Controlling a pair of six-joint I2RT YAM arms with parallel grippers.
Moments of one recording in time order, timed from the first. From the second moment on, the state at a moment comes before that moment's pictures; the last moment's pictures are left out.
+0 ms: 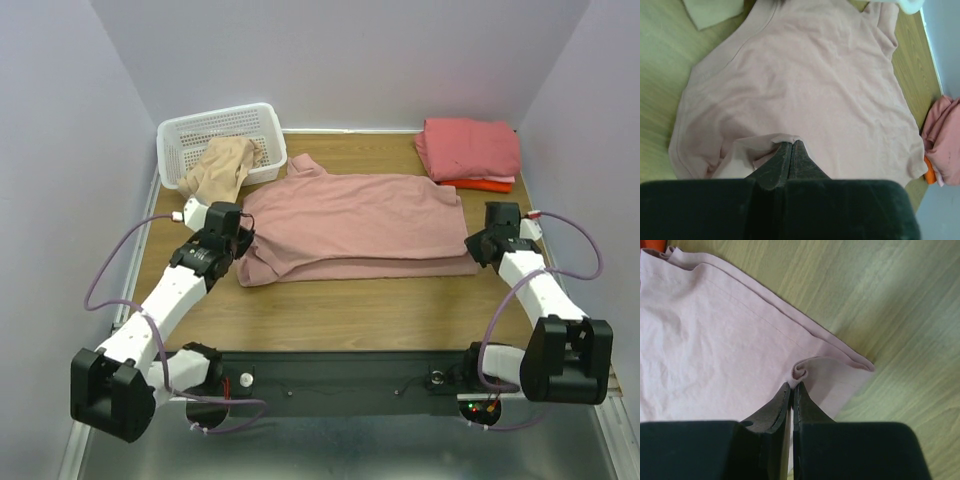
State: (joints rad) left arm -0.36 1.04 0.76 -0.44 -0.33 -1.18; right arm -0.08 1.19 0.72 -0.43 0.28 1.00
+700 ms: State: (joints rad) left arm -0.22 1.62 1.02 -0.15 0.00 -0.68; right arm -0.08 1.36 0.80 -0.36 0.26 0.94
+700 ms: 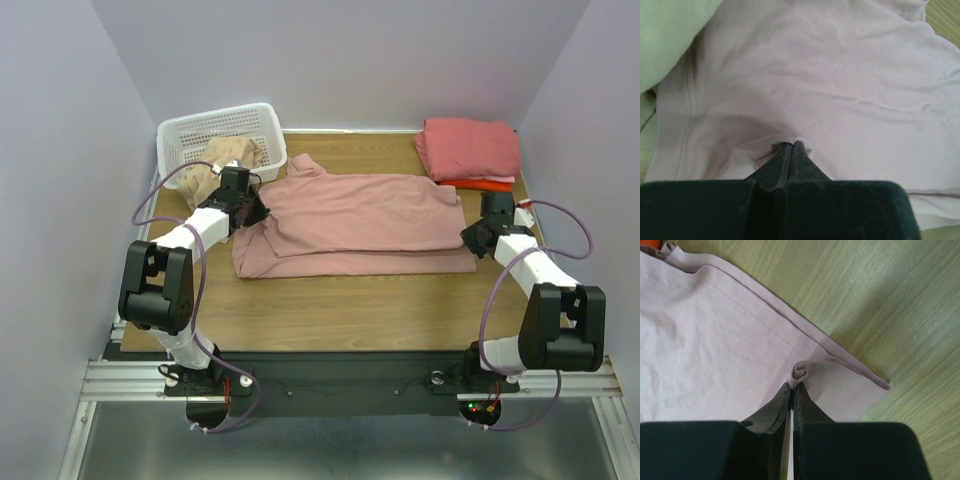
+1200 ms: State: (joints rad) left arm -0.22 1.67 1.11 -0.19 -0.01 -0.65; right arm -0.08 1.49 0.87 -0.36 0.26 0.91
